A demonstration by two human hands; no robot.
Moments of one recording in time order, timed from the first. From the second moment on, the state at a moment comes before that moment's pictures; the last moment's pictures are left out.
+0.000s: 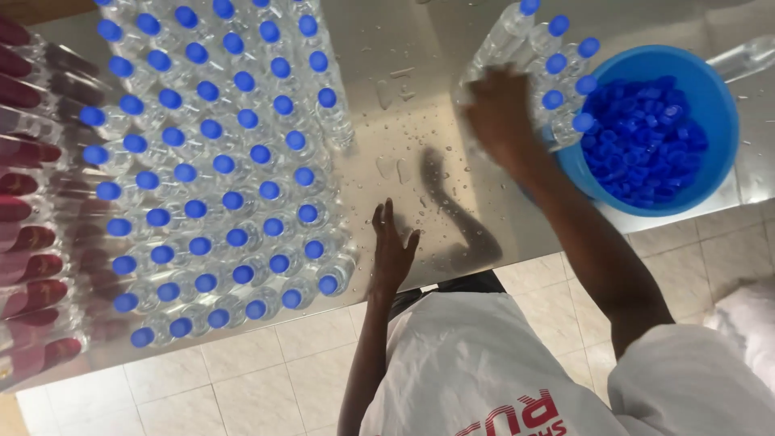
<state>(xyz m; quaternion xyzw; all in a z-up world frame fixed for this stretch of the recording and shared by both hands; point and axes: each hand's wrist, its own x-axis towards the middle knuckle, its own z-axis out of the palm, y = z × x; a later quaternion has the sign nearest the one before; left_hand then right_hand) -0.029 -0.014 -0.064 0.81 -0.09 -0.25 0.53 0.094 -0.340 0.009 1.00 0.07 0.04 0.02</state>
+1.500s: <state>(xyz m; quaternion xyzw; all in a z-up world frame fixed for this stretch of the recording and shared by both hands) 0.010 -0.002 0.032 0.49 -0.37 -0.48 0.63 -0.060 -0.316 0.091 0.90 0.41 0.12 -0.01</state>
